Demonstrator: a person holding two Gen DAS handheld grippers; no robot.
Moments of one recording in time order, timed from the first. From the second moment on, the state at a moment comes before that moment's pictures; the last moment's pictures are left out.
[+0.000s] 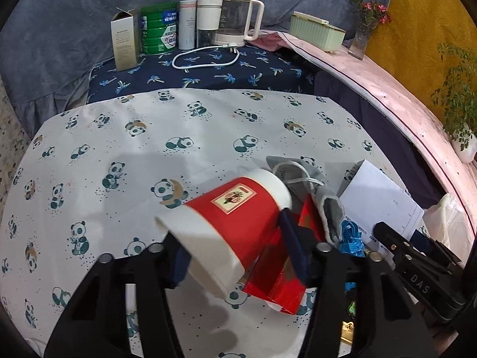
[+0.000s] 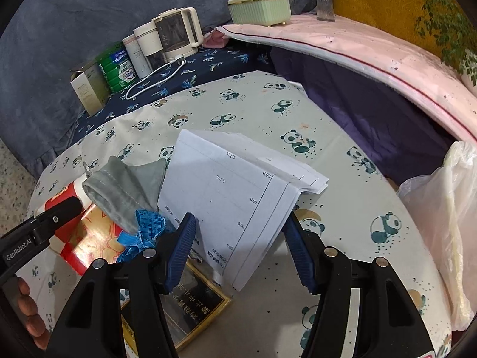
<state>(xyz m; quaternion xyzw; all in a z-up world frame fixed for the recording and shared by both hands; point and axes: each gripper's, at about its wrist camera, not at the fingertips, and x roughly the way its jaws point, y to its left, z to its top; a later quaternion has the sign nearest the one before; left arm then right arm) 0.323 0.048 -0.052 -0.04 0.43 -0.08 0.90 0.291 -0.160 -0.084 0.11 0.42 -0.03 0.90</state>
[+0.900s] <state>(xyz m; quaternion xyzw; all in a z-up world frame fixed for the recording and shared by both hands) 0.231 -0.001 0.059 -0.01 0.35 -0.12 0.93 0.189 -0.188 0.036 0.12 0.29 -0.03 0.95</state>
